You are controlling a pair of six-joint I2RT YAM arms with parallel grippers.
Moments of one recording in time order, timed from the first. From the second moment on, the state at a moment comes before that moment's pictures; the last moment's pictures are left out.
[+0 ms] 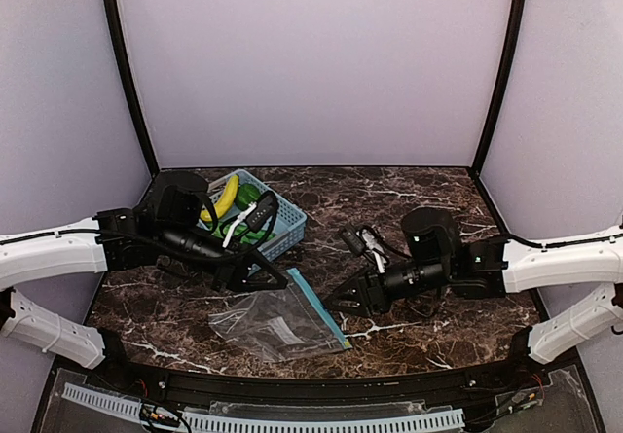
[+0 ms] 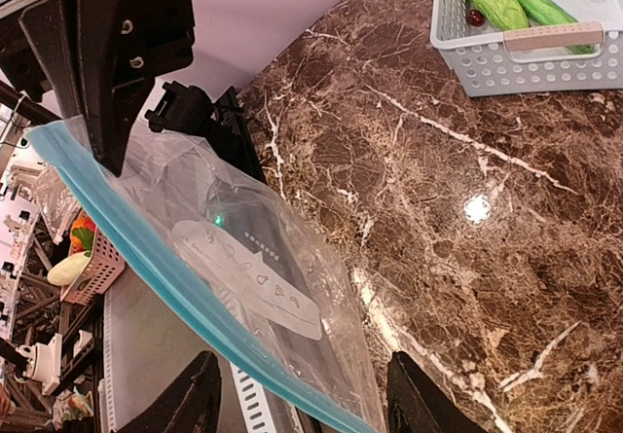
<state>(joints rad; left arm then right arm) -0.92 1.16 0.89 -0.24 0.73 -0.32 1.08 1.26 0.74 0.03 -0.44 0.51</state>
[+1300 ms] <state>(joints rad) -0.92 1.17 0.88 -0.23 0.78 -0.34 1.08 1.37 0.78 0.05 -0.45 0.47</state>
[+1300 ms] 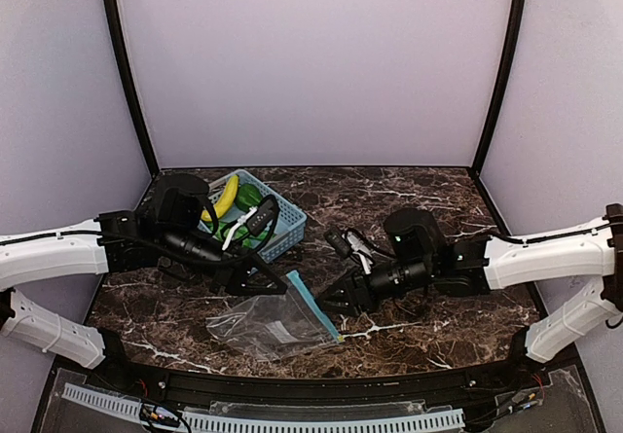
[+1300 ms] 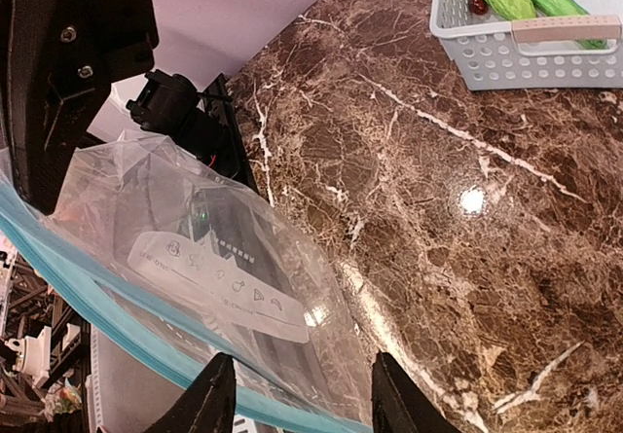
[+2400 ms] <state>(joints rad) -0.92 1.16 0.85 -0.23 0.75 -0.33 1.10 1.42 0.76 0.19 -0.63 0.49</state>
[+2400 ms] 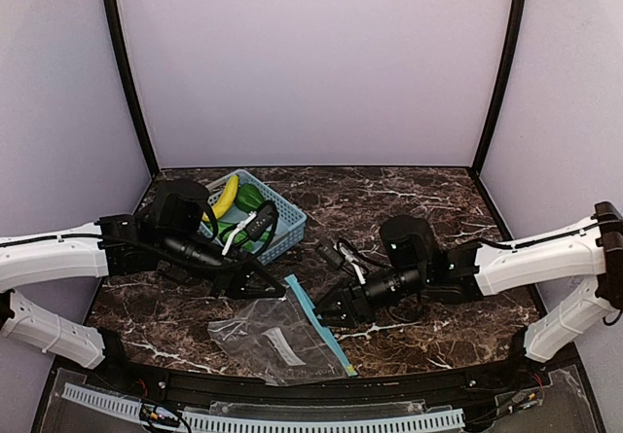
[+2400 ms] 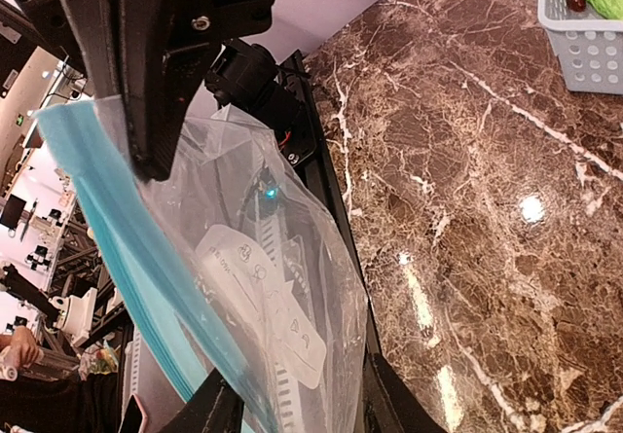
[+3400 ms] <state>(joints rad) -0.92 1.13 0.94 -0.33 0.35 -0.27 1.11 1.11 0.73 -0.05 -0.25 0.54</state>
